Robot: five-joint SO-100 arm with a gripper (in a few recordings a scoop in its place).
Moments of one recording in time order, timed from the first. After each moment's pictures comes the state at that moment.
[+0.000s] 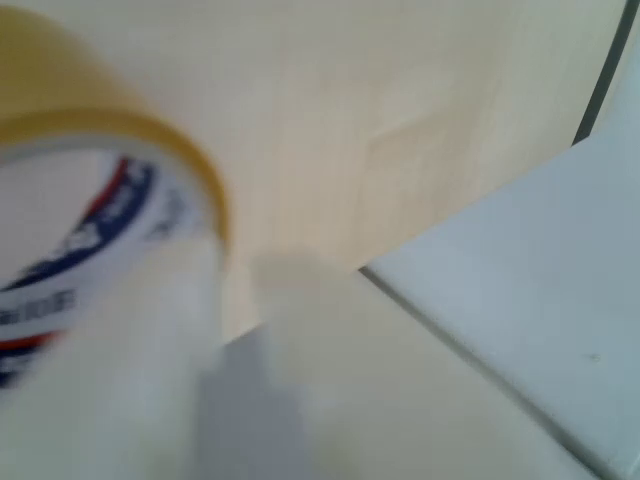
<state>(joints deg) -5.3 144.0 127.7 67.8 -4.0</state>
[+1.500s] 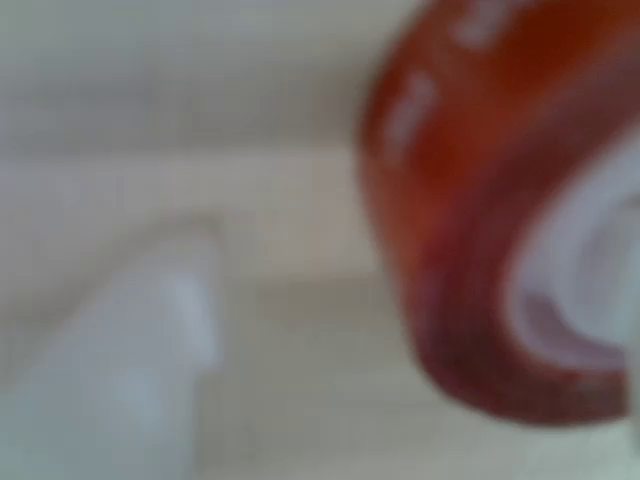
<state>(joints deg) -6.9 73.8 96.9 55.4 -4.1</state>
